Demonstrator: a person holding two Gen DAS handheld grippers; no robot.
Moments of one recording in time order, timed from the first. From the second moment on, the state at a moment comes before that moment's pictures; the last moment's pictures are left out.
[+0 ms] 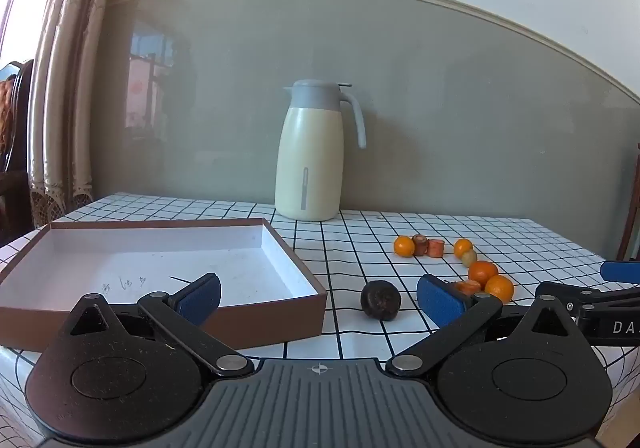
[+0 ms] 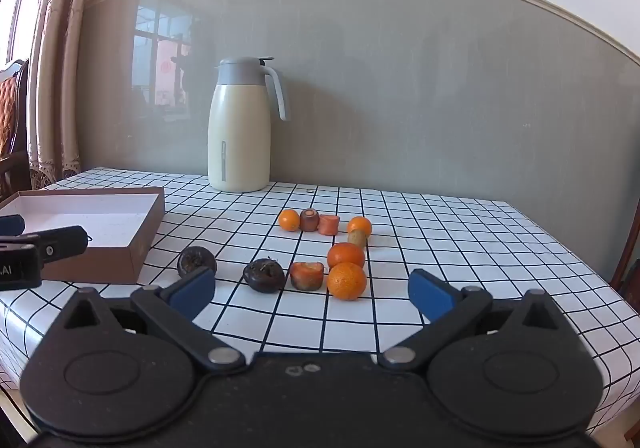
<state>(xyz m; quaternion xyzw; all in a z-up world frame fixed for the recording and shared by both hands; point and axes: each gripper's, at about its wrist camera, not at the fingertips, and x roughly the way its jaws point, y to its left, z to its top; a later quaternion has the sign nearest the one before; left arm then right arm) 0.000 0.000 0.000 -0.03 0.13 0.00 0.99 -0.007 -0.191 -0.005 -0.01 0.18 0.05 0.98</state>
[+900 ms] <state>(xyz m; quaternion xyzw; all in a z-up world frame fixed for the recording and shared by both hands) -0.002 -0.003 -0.001 -0.02 0.13 0.01 0.99 -0.008 -0.191 -0.004 -0.01 0.18 0.05 0.98</state>
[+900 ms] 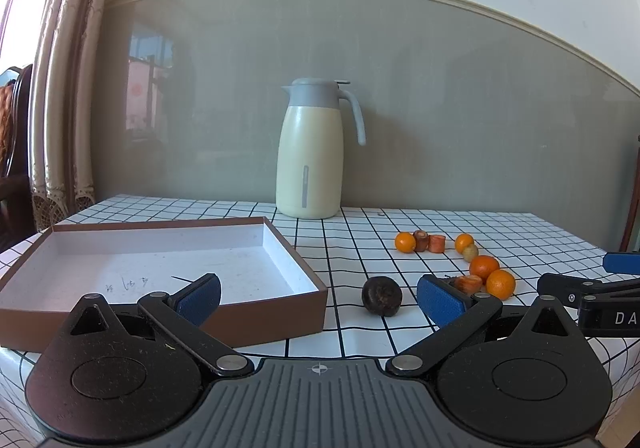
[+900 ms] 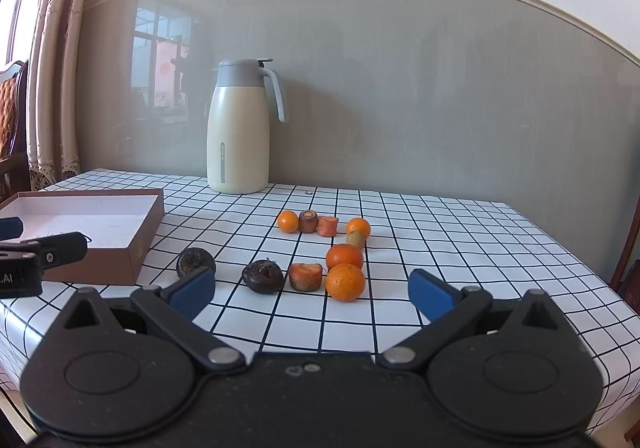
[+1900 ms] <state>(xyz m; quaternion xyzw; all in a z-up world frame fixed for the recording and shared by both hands) -0.002 -0.003 -0.002 -0.02 0.13 0.01 0.99 -0.011 -0.191 -0.002 -0.01 0.18 0.05 0.98</state>
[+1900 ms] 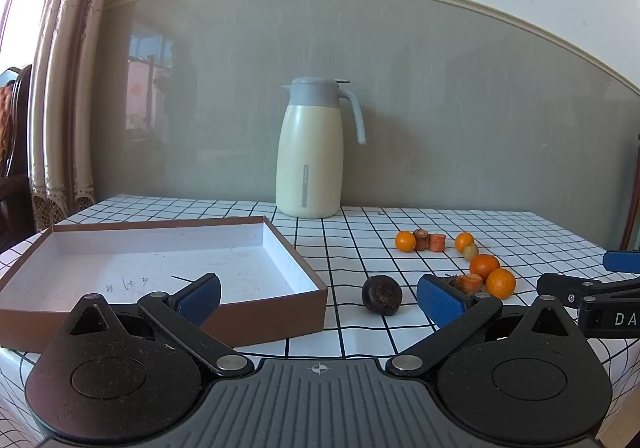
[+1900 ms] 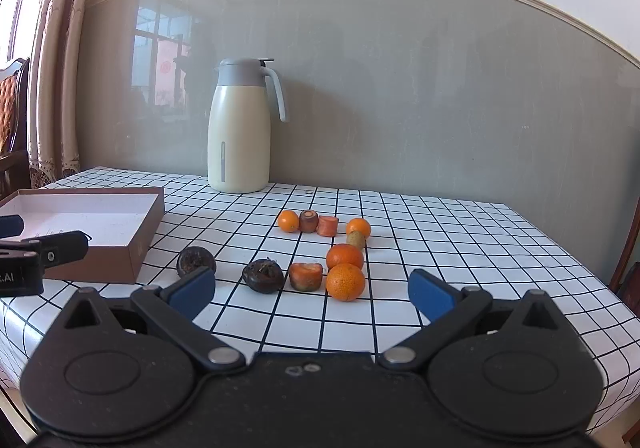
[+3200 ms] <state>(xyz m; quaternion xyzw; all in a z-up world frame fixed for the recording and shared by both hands) 0.001 -0.006 -0.001 -0.02 0.14 0.01 0.99 -0.010 -0.190 -0.003 -0.01 0.18 0.05 0.98</state>
